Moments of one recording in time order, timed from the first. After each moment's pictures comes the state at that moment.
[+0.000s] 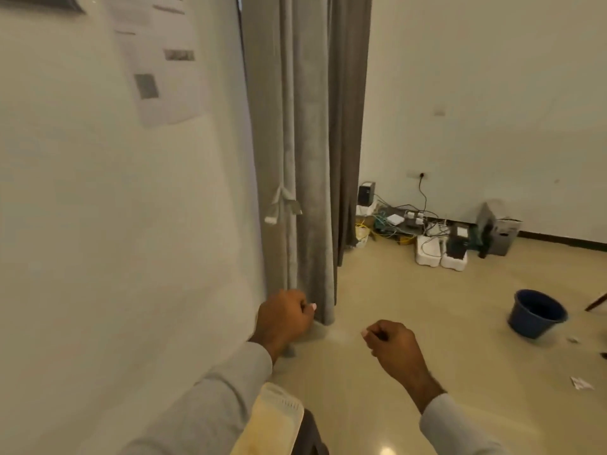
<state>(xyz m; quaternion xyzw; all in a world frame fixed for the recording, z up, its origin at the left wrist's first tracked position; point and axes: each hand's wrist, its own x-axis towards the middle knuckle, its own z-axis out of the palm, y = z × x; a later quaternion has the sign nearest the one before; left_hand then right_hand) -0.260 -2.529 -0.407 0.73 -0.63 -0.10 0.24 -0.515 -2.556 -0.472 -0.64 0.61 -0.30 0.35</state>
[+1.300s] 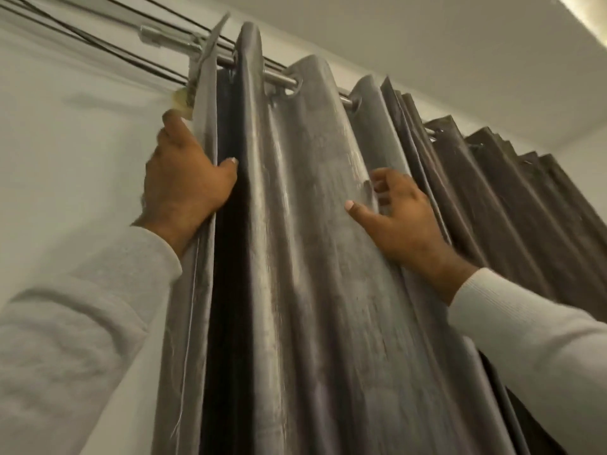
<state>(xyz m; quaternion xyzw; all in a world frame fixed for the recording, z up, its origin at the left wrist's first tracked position) -0.140 -3.025 0.291 0.58 -0.27 0.65 0.41 -0.250 -3.294 0.221 -0.68 -0.02 -0.72 0.14</state>
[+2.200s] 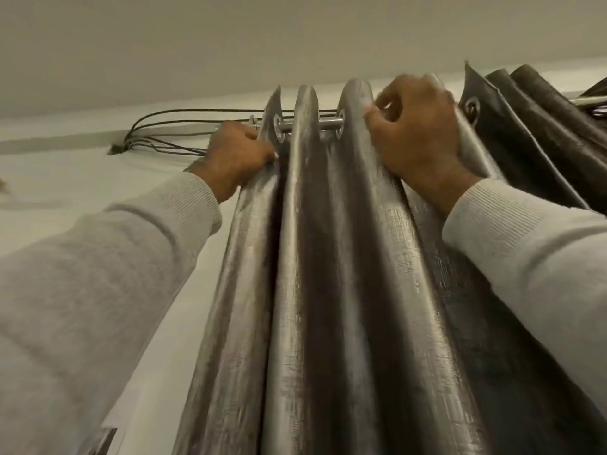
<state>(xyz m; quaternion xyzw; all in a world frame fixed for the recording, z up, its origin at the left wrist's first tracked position) -0.190 -3.059 0.399 0.57 -0.27 0.64 0.44 -0.224 -3.305 0.391 -0.48 -0.25 -0.82 0.17</state>
